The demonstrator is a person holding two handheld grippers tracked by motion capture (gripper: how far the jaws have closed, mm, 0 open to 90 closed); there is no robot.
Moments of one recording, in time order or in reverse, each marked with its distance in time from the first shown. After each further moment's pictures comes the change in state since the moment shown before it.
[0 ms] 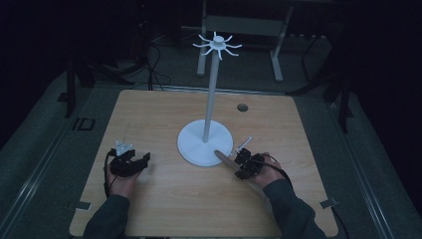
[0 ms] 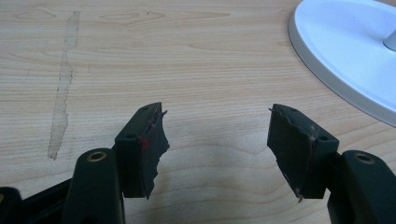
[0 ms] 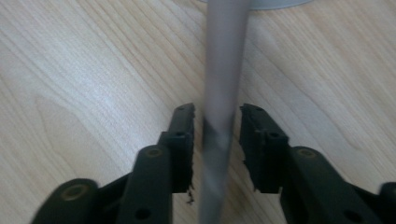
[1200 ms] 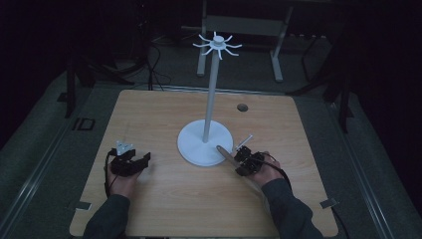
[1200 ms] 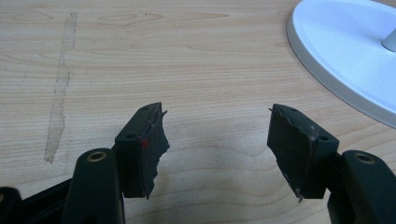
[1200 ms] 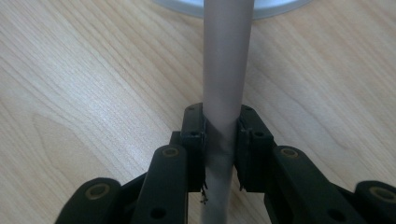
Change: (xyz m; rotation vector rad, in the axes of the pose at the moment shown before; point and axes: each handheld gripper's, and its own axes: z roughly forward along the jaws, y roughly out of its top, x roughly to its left) left arm -0.001 0.001 0.001 -0.001 -0.004 0.002; right arm -0.002 0.003 -0.005 -0.027 -0.025 0.050
